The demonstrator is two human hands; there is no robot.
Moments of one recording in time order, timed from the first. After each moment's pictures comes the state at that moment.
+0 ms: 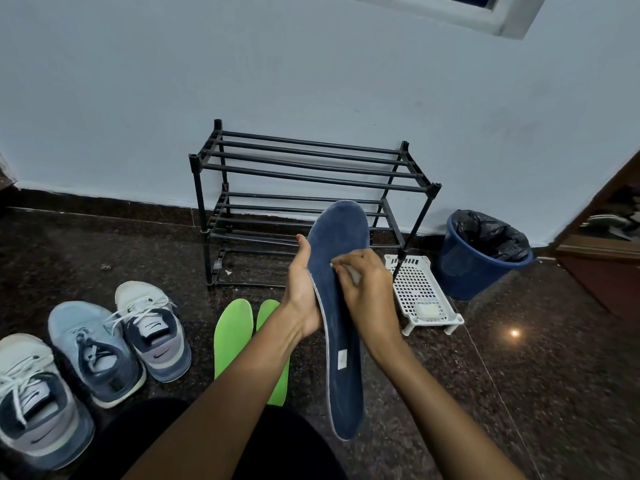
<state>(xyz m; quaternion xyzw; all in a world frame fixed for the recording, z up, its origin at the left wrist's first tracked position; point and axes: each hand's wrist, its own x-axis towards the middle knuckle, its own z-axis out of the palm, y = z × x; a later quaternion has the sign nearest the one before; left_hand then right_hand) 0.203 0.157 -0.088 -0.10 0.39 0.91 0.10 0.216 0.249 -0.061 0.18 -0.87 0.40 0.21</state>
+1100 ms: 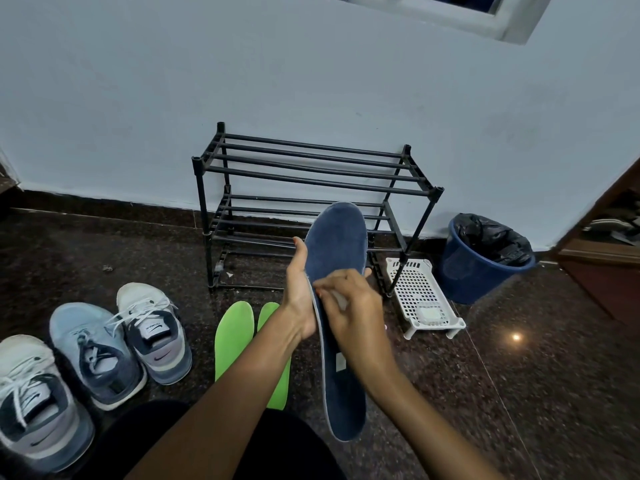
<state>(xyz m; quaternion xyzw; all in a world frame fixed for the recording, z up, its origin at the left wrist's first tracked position) 0.204 0.155 -0.085 -0.12 0.38 0.91 0.09 0.238 0.241 -0.069 0.22 -0.86 0.42 0.19</state>
